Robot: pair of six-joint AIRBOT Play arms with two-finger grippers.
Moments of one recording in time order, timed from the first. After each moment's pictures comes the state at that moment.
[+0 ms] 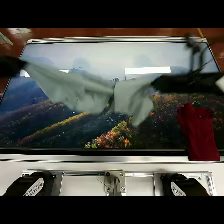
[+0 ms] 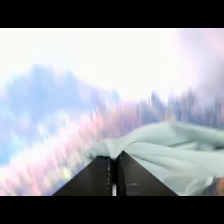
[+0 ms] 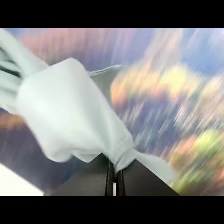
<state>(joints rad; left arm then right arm) 0.06 -0.89 1.48 1.17 -1.01 -1.39 0.10 -0.97 1.39 -1.13 1.15 1.45</state>
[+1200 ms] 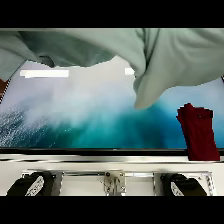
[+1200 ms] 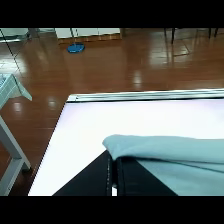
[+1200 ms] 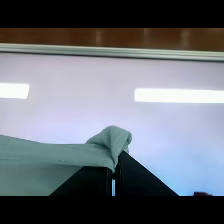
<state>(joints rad) 0.19 -0.82 1.95 1.55 -1.31 -1.39 0.10 -0.79 1.84 -1.58 1.43 1.59</state>
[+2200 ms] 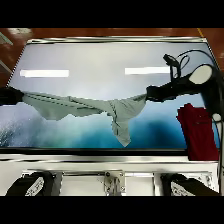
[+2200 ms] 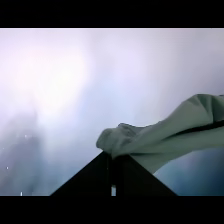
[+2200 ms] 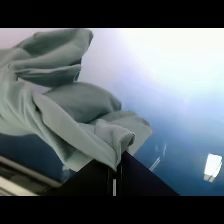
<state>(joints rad) 0.12 -0.82 1.14 1.37 -1.17 -1.40 0.10 -1.30 1.29 -1.10 1.22 1.47</state>
